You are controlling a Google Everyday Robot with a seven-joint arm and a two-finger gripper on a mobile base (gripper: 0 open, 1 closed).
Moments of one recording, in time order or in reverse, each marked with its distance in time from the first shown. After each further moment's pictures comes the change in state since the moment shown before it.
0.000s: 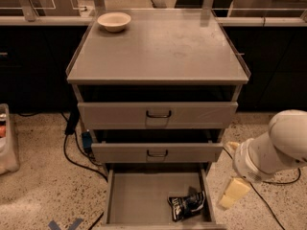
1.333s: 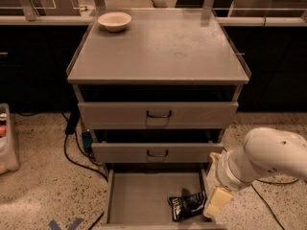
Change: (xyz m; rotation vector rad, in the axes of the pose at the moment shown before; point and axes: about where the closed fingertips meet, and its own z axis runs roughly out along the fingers) arm -0.002 0.013 0.074 -0.057 -0.010 -0.060
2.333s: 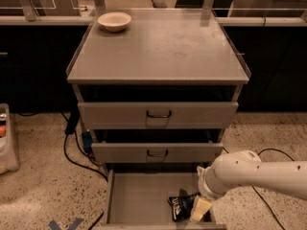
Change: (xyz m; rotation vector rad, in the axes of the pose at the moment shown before) arm 0.027 -0.013 0.139 0.009 0.062 -0.022
